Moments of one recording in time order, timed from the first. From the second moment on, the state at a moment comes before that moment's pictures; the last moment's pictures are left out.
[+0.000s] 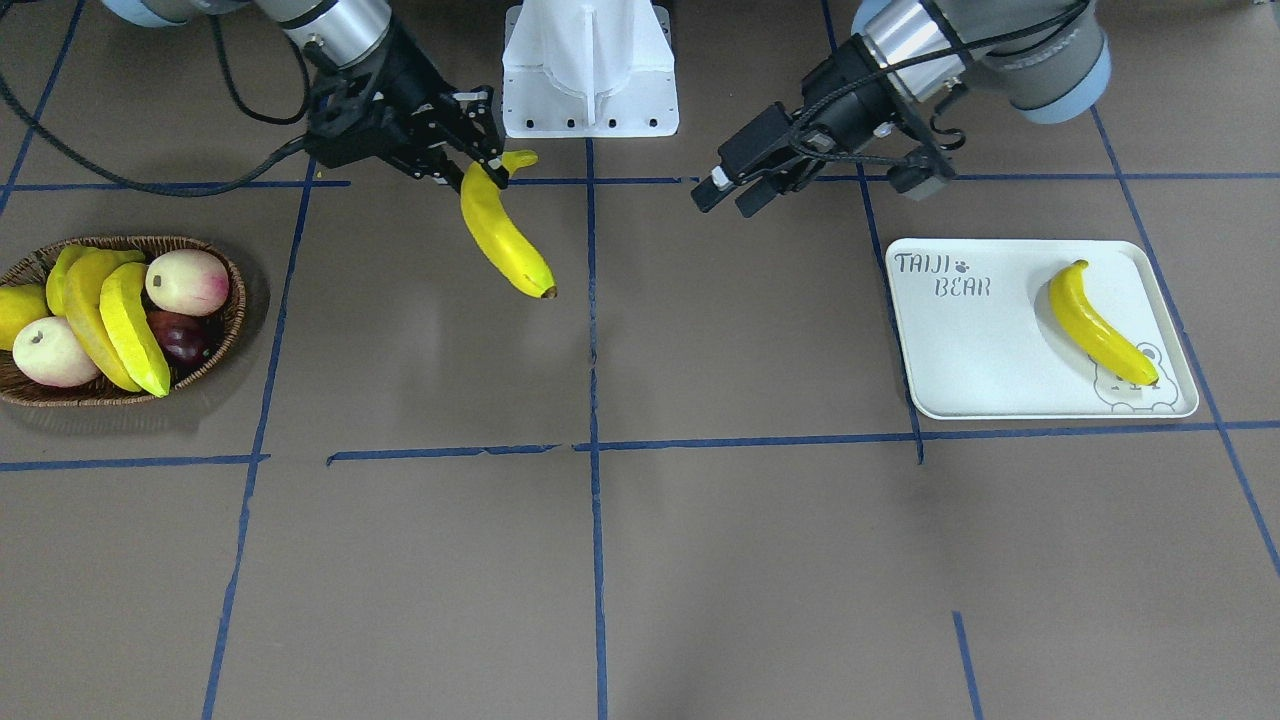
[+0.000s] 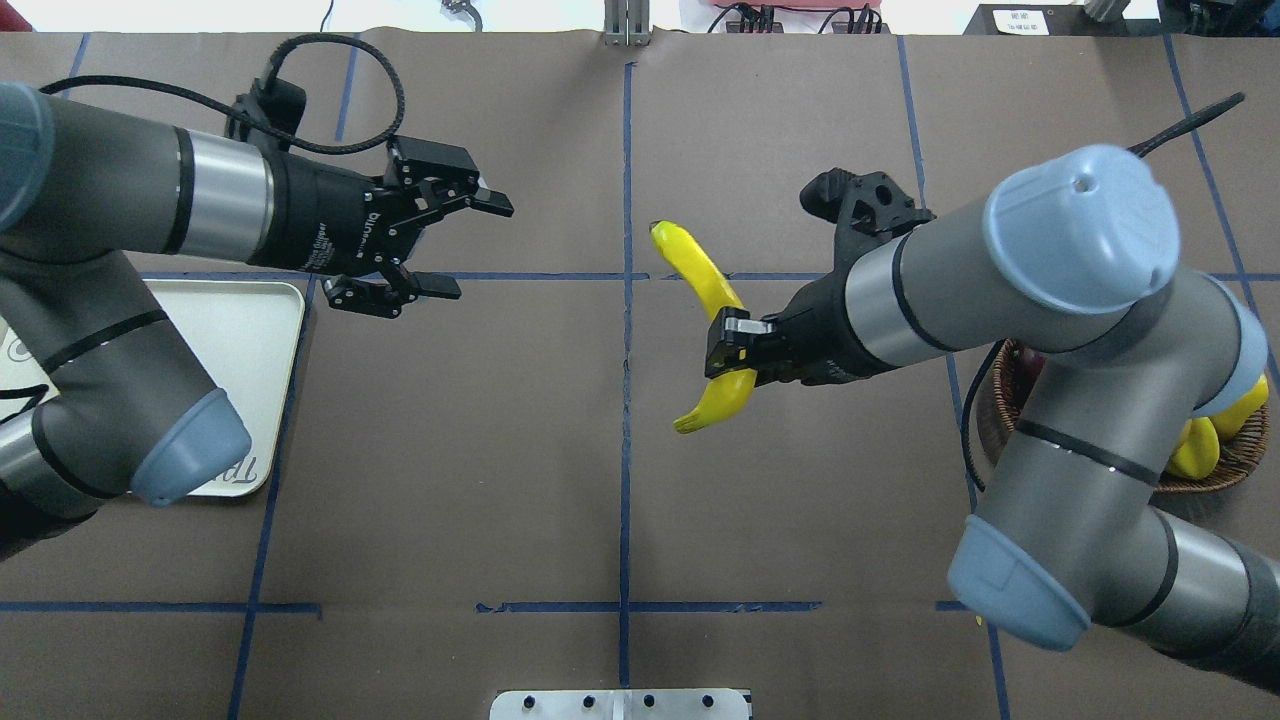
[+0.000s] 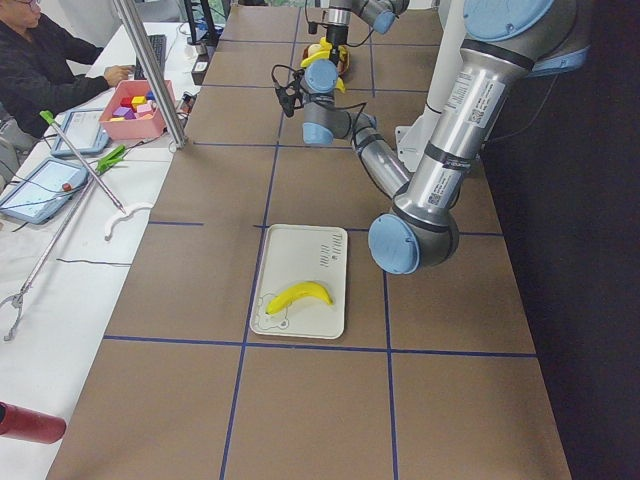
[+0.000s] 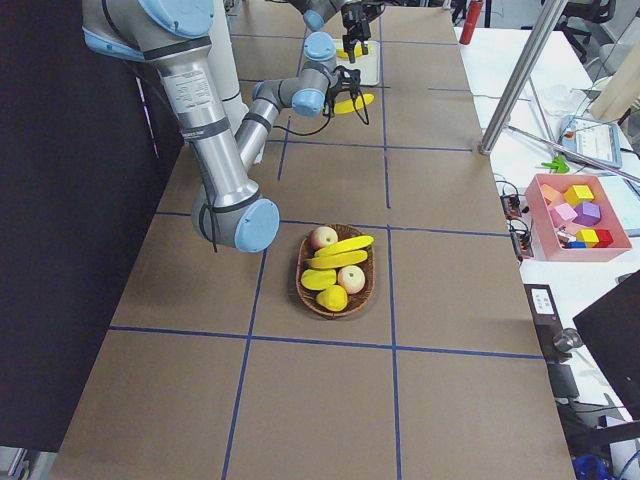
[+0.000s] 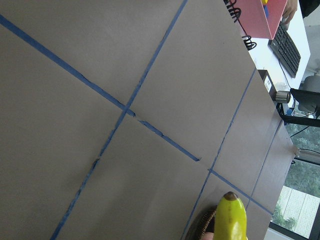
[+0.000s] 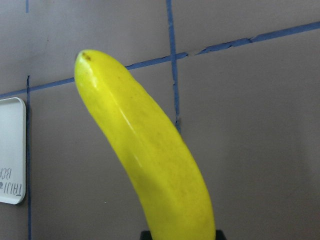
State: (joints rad) left arm -0.75 -2.03 -1.86 -2.41 -2.09 -2.03; right arm 0.57 -1.12 2.07 -1.34 1.98 1.42
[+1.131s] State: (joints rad) left arm -0.56 -2.19 -1.75 -2.34 -1.89 -2.03; right arm 0.44 -1.08 2.07 -1.34 1.83 1.43
